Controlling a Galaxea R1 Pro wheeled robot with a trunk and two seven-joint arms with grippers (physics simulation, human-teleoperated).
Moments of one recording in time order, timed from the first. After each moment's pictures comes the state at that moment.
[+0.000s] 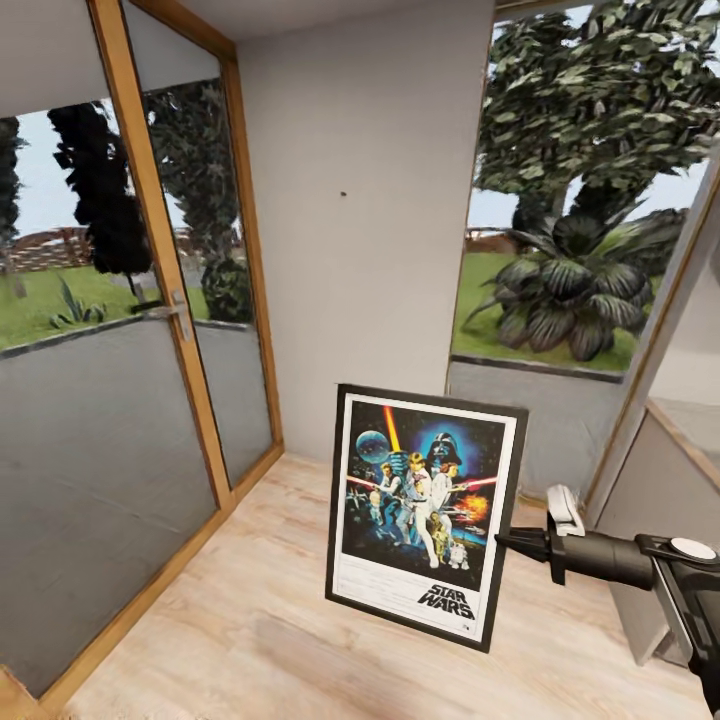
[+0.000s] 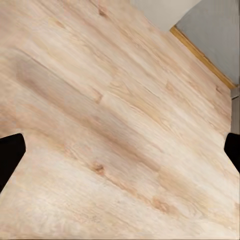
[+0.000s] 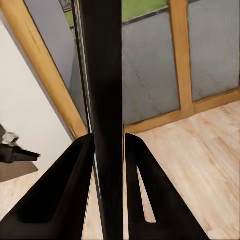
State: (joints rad) left arm -0.24 0.25 -0.14 -0.03 0.76 -0.38 -0.84; right arm -0.41 -0.31 -0.29 -1.21 0.01 0.36 1.49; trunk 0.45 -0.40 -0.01
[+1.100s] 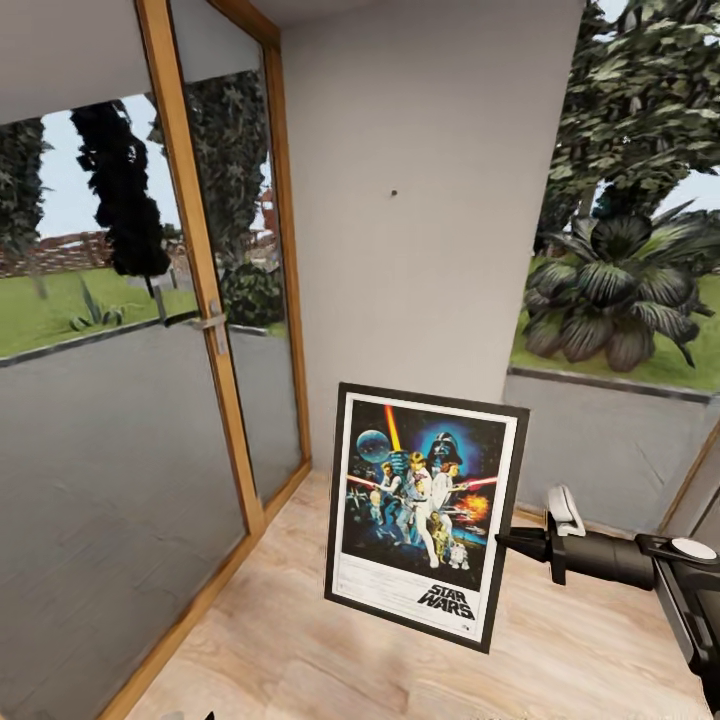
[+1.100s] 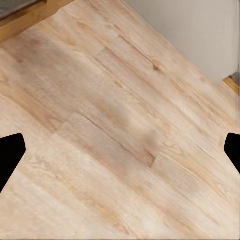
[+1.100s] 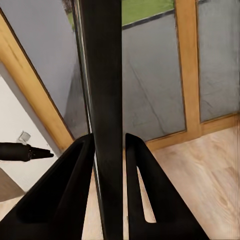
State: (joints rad) left arm -0.24 0.18 -0.15 -0.17 0.73 -0.38 -0.54; right arm -0.41 -0.31 -0.29 -1.21 0.00 0.37 1.50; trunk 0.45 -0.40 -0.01
